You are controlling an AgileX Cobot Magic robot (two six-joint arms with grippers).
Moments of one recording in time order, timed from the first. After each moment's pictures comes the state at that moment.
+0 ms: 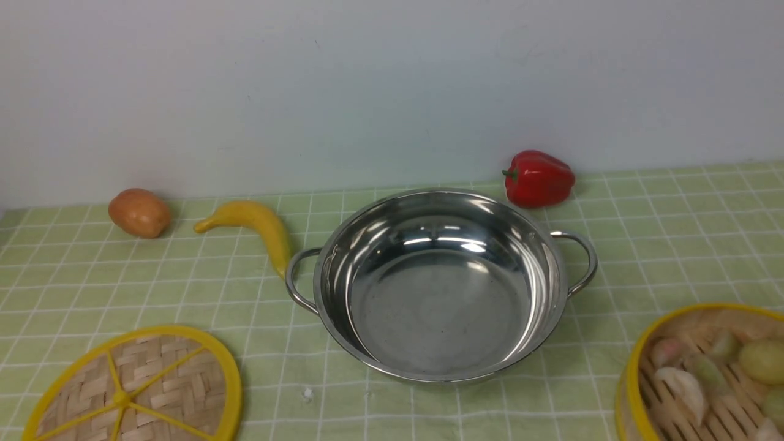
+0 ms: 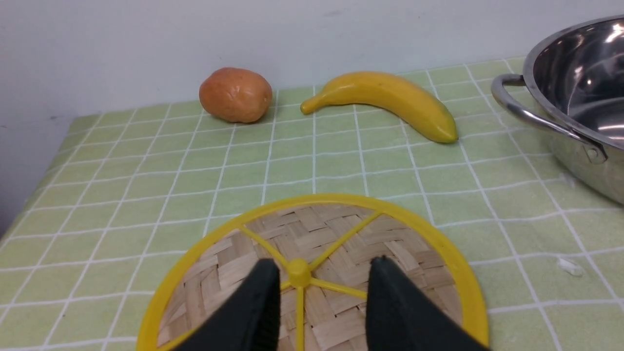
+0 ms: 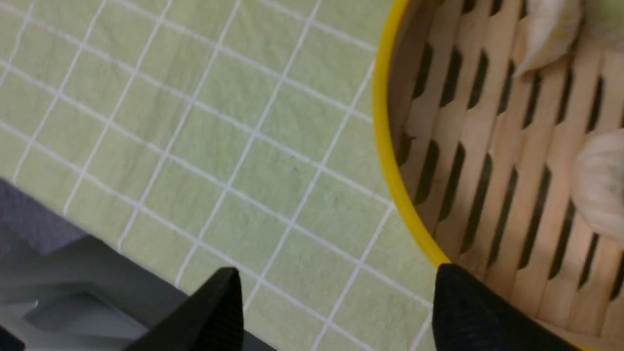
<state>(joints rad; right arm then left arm) 0.16 0.87 -0.60 0.37 1.20 -0.37 0.07 0.00 0.01 -0.09 0.35 0.21</state>
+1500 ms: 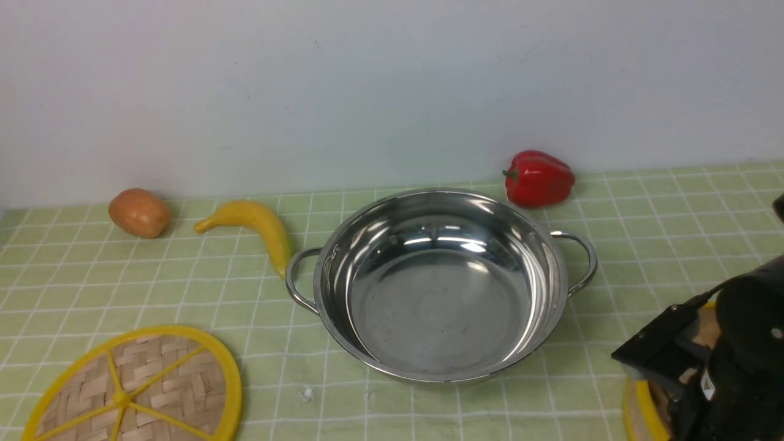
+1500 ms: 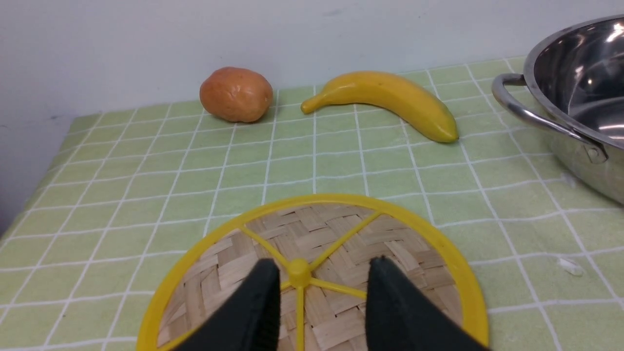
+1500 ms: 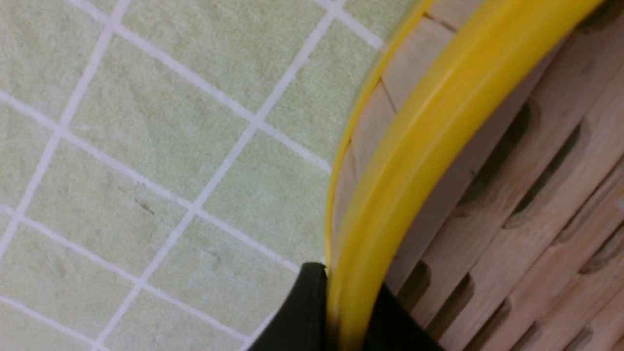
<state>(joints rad) 0.47 1.55 -0.76 0.00 1.03 -0.05 0.07 0.00 0.01 -0.09 0.35 0.21</state>
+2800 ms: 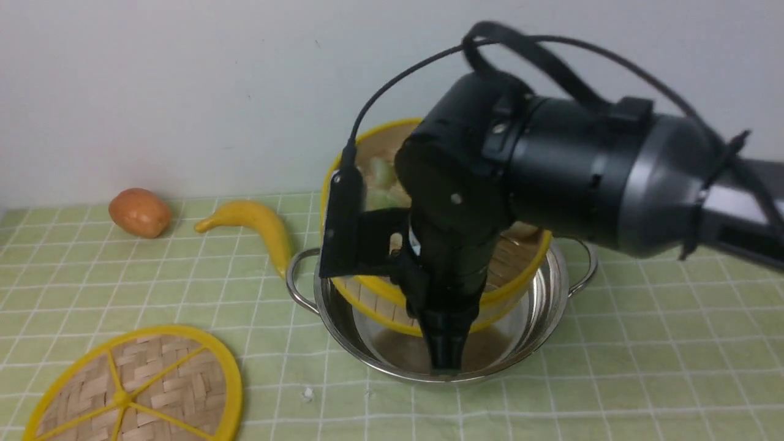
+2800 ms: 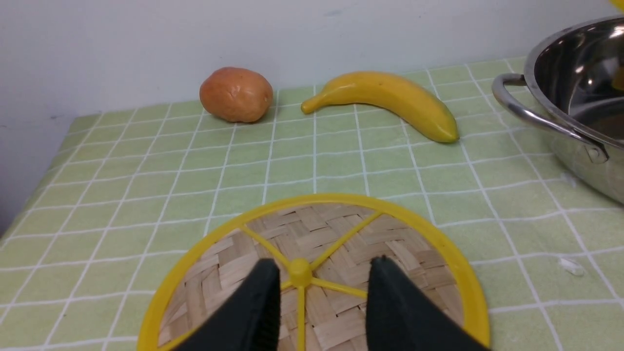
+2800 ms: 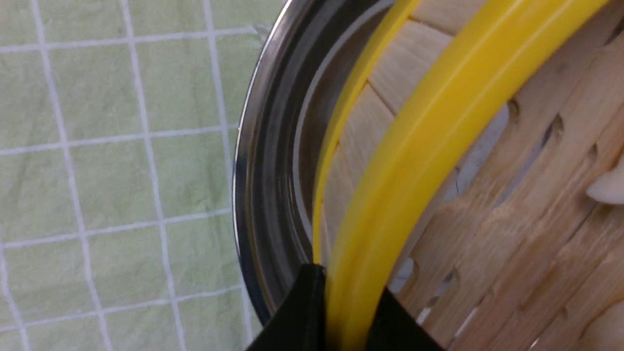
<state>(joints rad) 0.88 1.92 -1.67 -0.19 1.25 -0.47 0.07 0.00 0.01 -0.09 0.35 0.21</state>
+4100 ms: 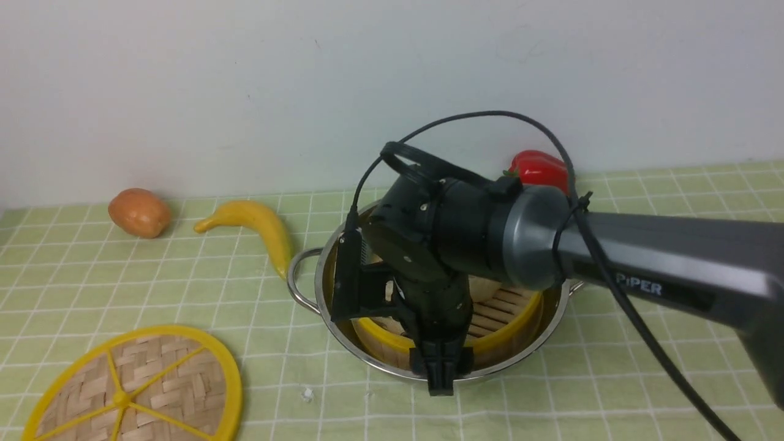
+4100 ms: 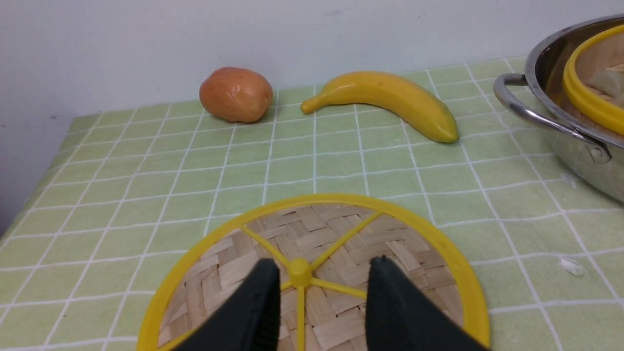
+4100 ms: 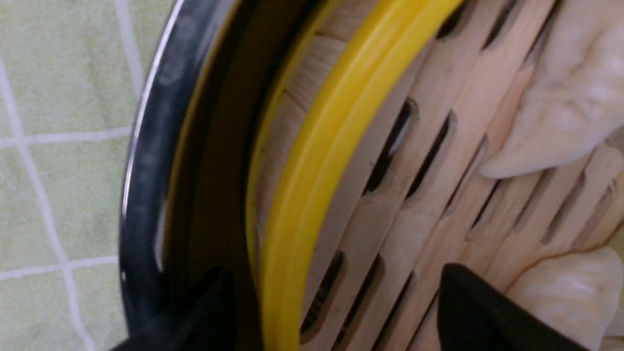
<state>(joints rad) 0.85 2.11 -1.70 -0.24 1.22 -0.45 0.07 0.00 0.01 -0.09 0.35 0.21</state>
